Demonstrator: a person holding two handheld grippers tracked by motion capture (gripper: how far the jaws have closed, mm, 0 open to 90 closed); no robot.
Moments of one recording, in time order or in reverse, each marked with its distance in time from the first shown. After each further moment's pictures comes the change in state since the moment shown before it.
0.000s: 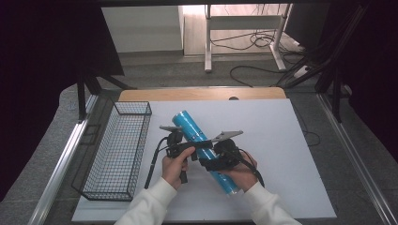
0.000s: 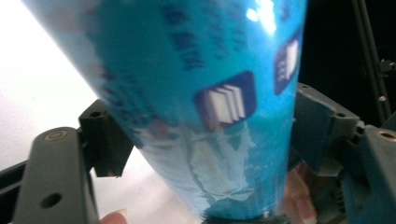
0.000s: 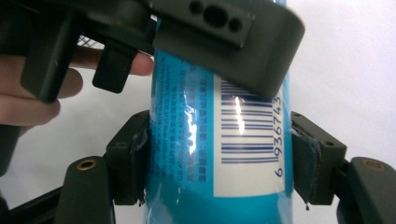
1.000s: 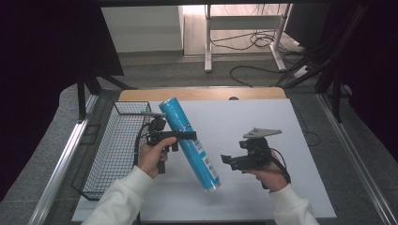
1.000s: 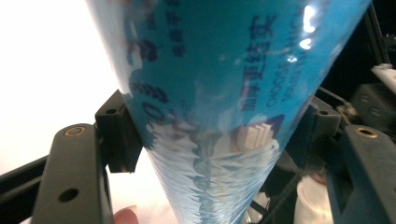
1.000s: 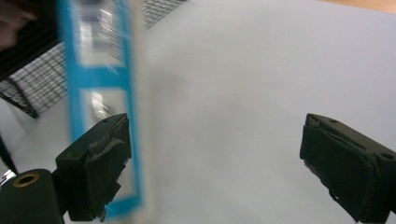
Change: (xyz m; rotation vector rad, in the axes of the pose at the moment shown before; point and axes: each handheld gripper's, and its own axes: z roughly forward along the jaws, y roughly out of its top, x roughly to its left) left arm -0.024 0.037 -0.069 0.073 0.055 0.115; right arm -0.043 -0.022 -0.071 -0.135 -0.002 0.078
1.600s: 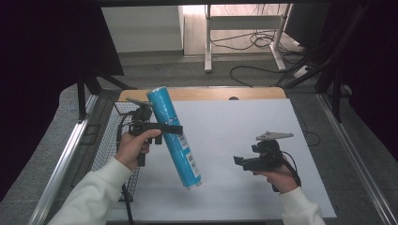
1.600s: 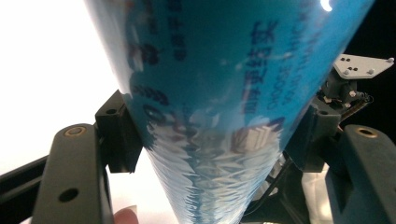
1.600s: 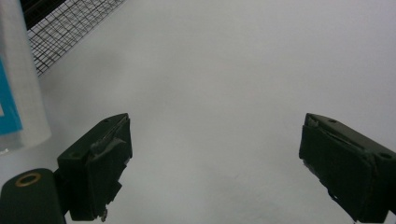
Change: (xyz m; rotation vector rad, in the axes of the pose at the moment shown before) left arm -0.019 0.020 -0.051 0.063 0.105 0.096; right arm -0.029 -0.022 -0.004 0.043 -0.053 0.070
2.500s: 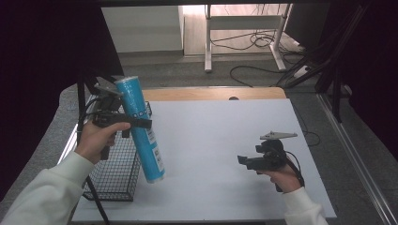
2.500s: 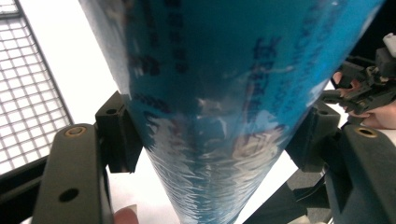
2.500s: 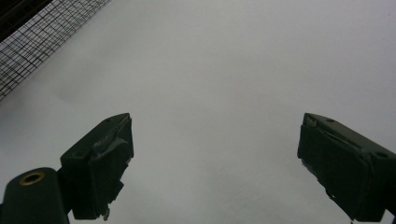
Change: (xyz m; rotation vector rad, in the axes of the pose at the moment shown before) left arm 0.000 0.008 -0.078 0.032 0.247 0.075; right arm -0.010 -0.003 -0.003 0.009 -0.018 0.025
